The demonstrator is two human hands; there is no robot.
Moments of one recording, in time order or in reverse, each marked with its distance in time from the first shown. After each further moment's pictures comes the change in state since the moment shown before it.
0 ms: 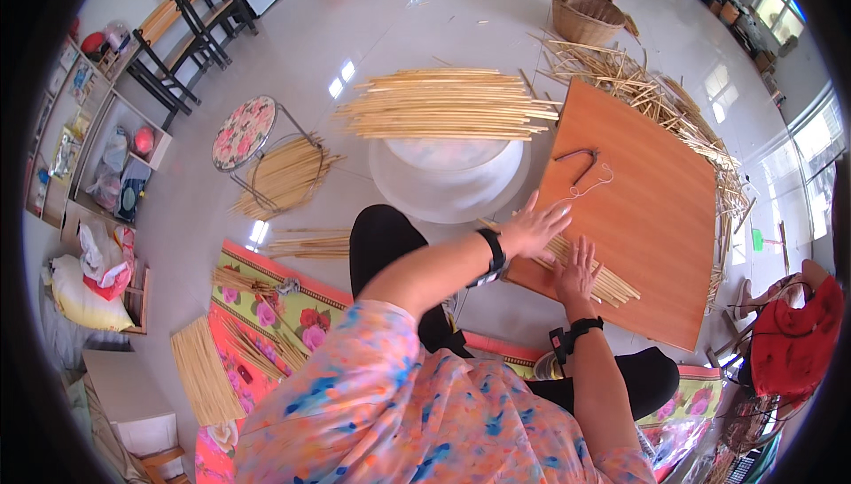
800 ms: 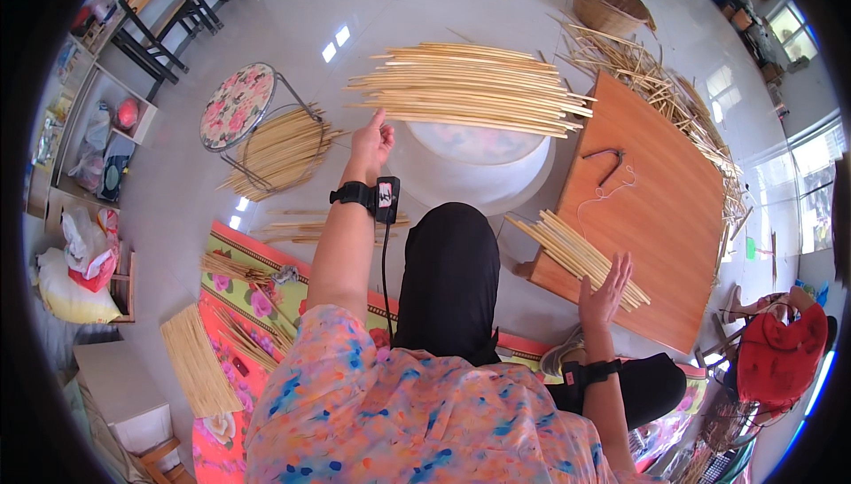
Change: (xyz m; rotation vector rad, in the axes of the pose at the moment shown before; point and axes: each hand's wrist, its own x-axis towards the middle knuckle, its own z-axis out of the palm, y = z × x) left_hand -0.204 -0.289 0.038 -2.130 1.247 -1.138; right_hand -0.045 -0.027 -0.037 0.224 0.413 -0.090
